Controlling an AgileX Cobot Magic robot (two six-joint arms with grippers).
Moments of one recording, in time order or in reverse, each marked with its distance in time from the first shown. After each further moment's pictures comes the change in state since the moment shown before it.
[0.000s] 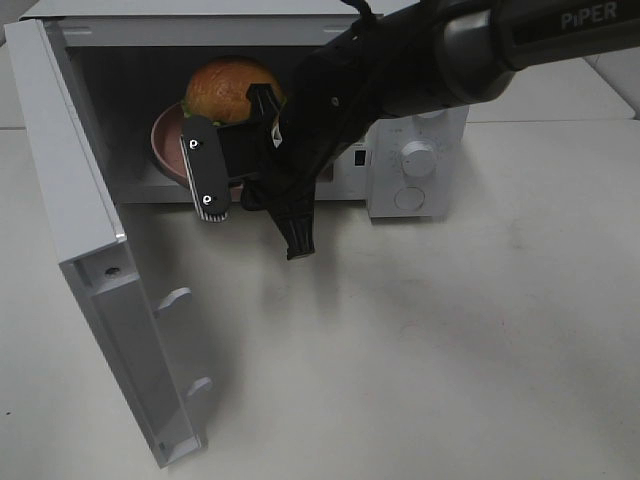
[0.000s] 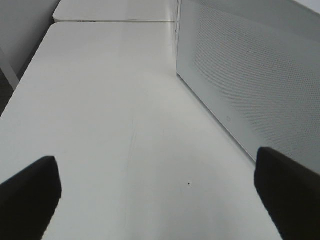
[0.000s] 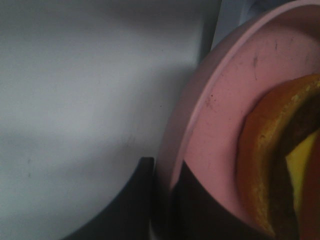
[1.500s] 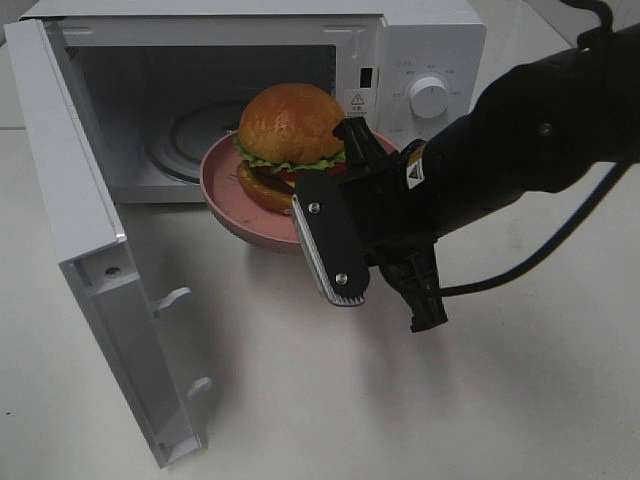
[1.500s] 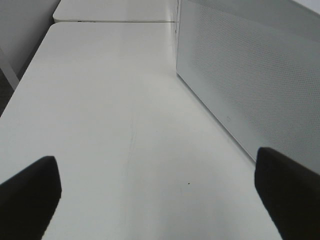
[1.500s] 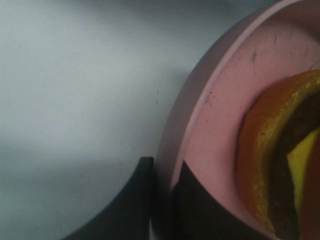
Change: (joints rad) left arm 0.000 0.000 0.000 0.000 0.000 0.000; right arm -0.035 -0.421 0.536 0.233 -0.096 -0.327
